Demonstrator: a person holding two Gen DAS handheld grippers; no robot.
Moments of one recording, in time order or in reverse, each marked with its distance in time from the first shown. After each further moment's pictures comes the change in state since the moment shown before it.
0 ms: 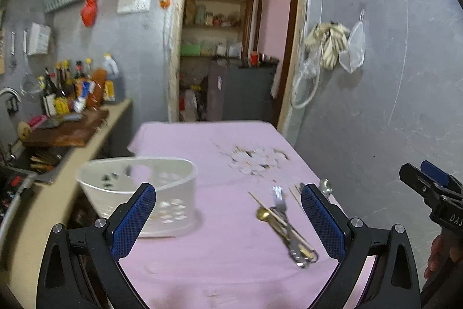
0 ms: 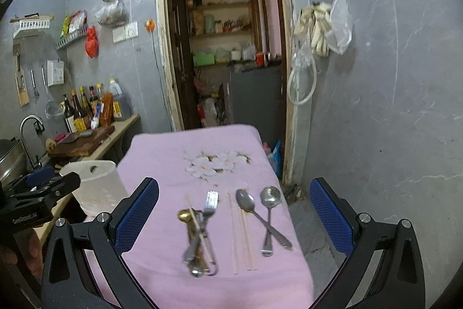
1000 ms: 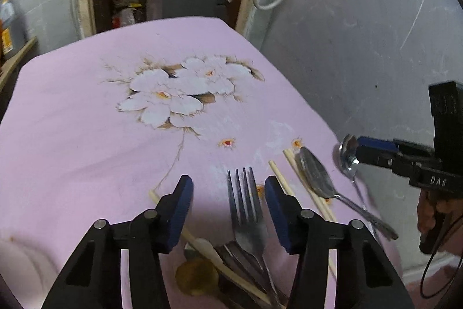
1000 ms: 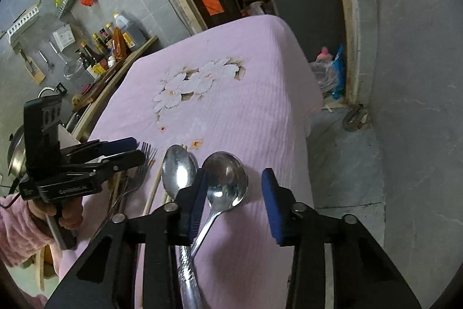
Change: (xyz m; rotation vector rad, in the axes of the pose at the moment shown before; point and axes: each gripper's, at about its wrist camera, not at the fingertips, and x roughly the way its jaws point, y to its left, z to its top) left arm 0.269 -0.080 -0.038 0.100 0.464 -0.218; right arm 0.283 -0.097 -0.071 0.052 0.481 0.397
